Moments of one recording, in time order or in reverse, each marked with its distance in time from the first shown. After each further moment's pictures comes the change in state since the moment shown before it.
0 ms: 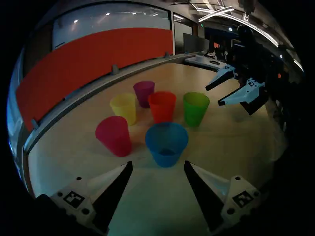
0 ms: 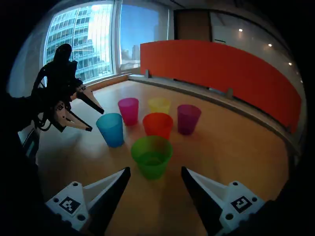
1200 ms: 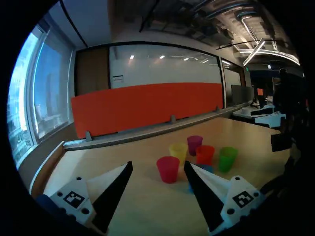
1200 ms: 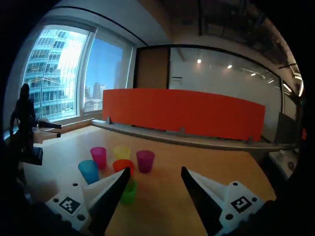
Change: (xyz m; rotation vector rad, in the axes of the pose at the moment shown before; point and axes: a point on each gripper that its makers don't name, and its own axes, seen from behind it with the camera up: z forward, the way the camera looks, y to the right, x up) left arm 0.051 -0.056 -0.127 0.491 0.442 -0.170; right arm 0.082 0.043 -0.086 -0.397 0.382 0.078
